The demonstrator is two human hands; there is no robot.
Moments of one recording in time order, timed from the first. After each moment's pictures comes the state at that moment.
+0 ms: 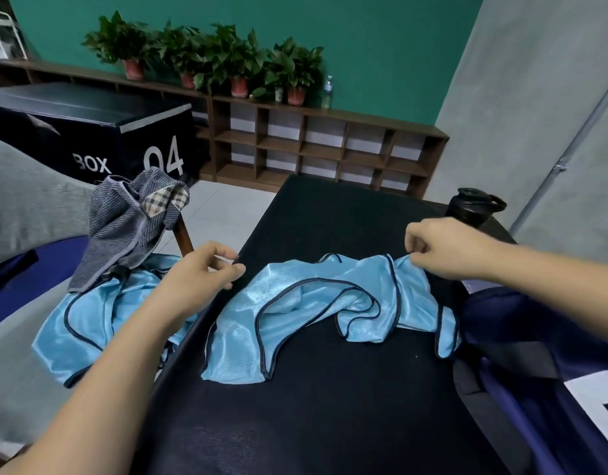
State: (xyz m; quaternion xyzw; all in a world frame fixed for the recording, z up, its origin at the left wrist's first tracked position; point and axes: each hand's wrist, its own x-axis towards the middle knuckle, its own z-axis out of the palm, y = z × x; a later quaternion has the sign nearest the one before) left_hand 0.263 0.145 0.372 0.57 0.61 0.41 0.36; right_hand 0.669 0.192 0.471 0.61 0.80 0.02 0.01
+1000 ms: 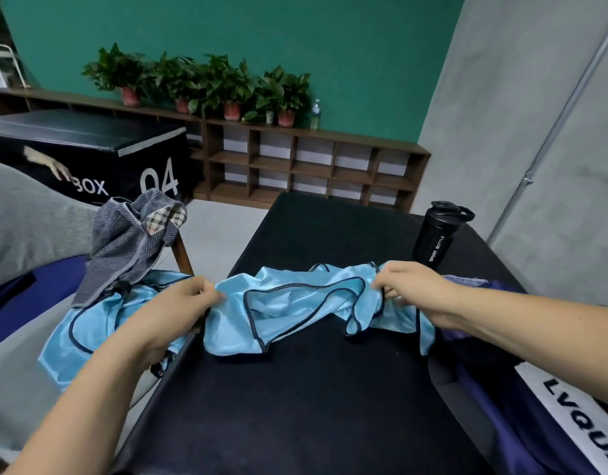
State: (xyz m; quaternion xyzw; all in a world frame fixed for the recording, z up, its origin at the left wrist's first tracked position) left_hand 0.250 0.095 0.384 0.54 0.58 0.38 0.47; right_hand 0.632 0.124 0.439 0.65 0.57 -0.40 -0.30
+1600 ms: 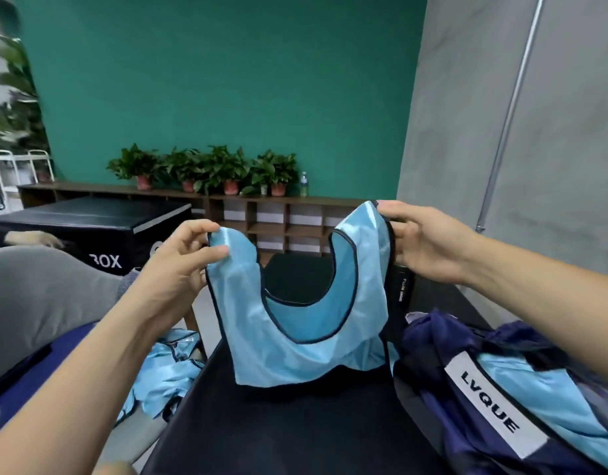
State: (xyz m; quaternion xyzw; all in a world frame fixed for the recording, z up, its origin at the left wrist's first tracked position) left_hand 0.280 0.022 0.547 0.55 0.28 0.62 0.49; right_hand 0.651 0.014 0.622 0.40 0.57 -0.53 -0.47
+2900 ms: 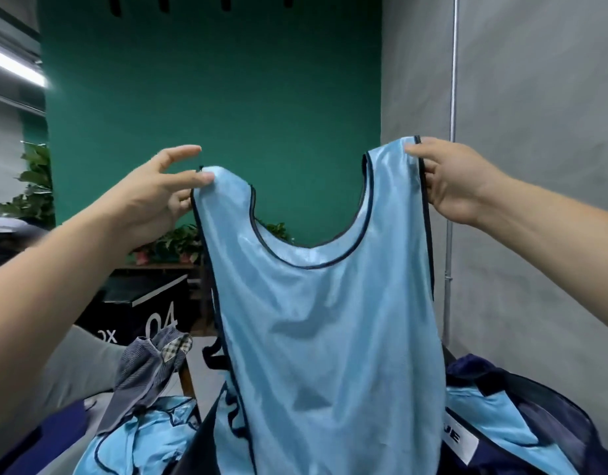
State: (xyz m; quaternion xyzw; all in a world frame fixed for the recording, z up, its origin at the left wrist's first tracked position) left_hand 0.282 -0.089 0.768 0.63 0.26 0.62 0.39; right_hand 0.692 -0.127 0.791 0.35 0.60 -0.31 -0.65
